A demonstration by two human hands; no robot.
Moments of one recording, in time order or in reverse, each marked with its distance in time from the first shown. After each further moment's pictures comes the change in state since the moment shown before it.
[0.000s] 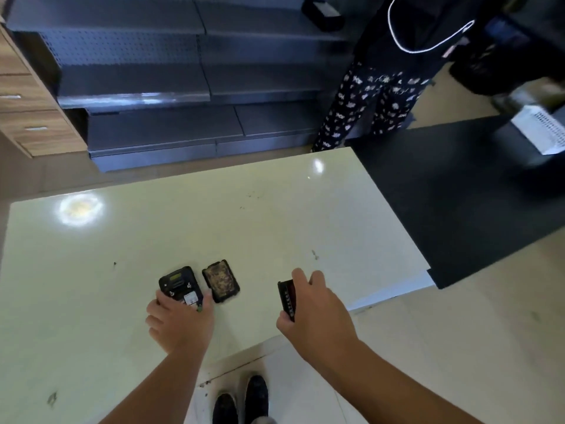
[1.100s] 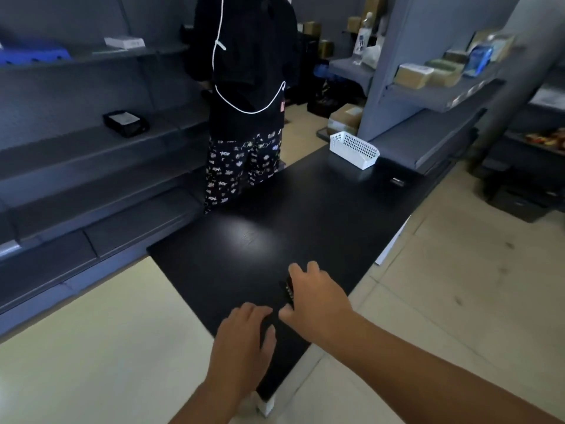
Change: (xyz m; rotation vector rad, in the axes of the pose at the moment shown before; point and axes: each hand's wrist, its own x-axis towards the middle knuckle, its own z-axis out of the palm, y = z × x) left_hand -0.365 0.490 0.193 0.094 -0.267 1.295; right_hand 0.072 0.516 -0.254 0.114 0.315 0.211
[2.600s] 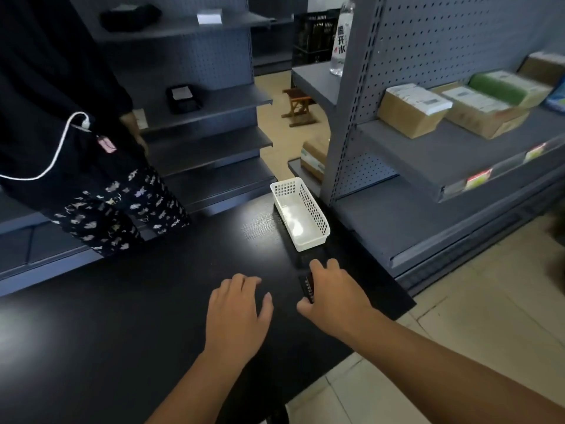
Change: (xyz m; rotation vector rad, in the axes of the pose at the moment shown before) left_hand 0.596 0.390 0.273 0.201 0.217 -0.265; right_hand 0.509 0.578 -0.212 -0.017 -0.167 -0.174
